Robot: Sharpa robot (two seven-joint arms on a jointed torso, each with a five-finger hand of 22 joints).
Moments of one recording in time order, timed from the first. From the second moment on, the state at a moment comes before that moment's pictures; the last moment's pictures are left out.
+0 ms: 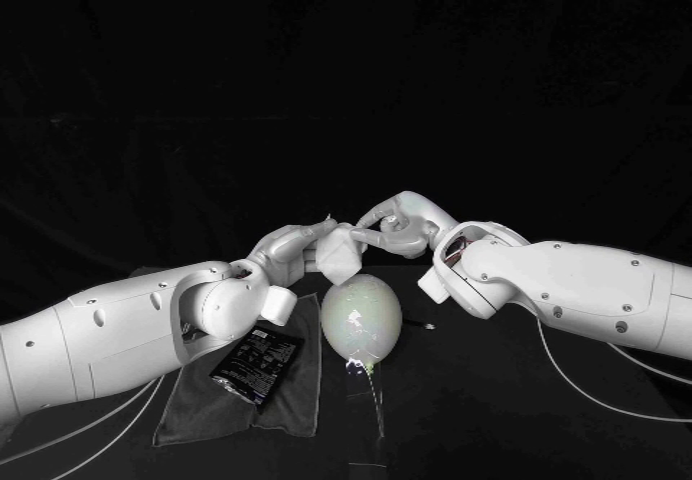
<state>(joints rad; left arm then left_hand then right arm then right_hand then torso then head) 1.26 -0.71 -0.13 1.45 0.13 -0.08 0.30 1.15 0.11 0.62 0.15 0.05 0.86 0.22 0.23 0.16 0.97 0.20 0.07 0.06 0.95 0.17 0.08 0.12 0.18 0.88 0.28 0.14 0.08 1.37 -0.71 -0.17 1.52 -0.78 -0.50 0.05 1.33 -0.07 0.38 0.19 0.05 1.05 0.08 0.25 0.51 1.42 0.02 1.22 1.31 1.46 -0.04 1.54 1.31 0.03 1.46 0.07 1.40 1.31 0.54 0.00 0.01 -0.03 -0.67</state>
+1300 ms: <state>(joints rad) 1.26 -0.71 -0.13 1.45 0.13 -0.08 0.29 1.15 0.11 0.62 0.15 0.05 0.86 0.22 0.24 0.16 0.97 0.20 0.07 0.06 0.95 0.17 0.09 0.12 0.17 0.88 0.28 0.14 0.07 1.37 -0.73 -0.17 1.54 -0.82 -0.52 0.05 1.38 -0.07 0.42 0.14 0.04 1.07 0.06 0.34 0.56 1.42 0.01 1.27 1.31 1.47 -0.07 1.55 1.31 0.03 1.47 0.05 1.45 1.31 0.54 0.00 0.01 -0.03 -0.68</state>
